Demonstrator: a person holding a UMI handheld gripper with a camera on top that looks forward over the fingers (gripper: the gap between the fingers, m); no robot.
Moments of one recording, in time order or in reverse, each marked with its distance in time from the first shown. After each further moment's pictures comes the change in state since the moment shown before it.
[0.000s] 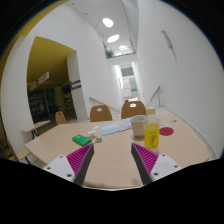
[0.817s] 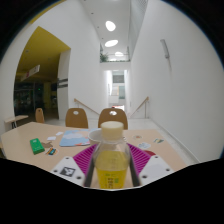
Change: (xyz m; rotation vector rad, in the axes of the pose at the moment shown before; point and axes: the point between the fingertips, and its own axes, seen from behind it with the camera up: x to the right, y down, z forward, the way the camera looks) arm 0.161 -0.042 0.129 0.067 0.166 -0.137
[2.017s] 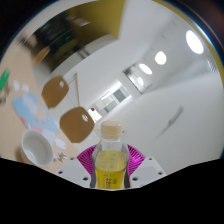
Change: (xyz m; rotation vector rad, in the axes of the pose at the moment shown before) arm 0.093 -0.149 0.102 0.129 0.244 -0.906
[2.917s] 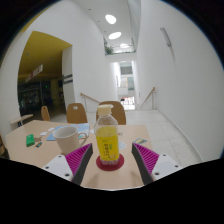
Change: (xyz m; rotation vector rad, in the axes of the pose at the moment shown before) arm -0.078 0.129 -0.098 -0.165 -0.400 0.944
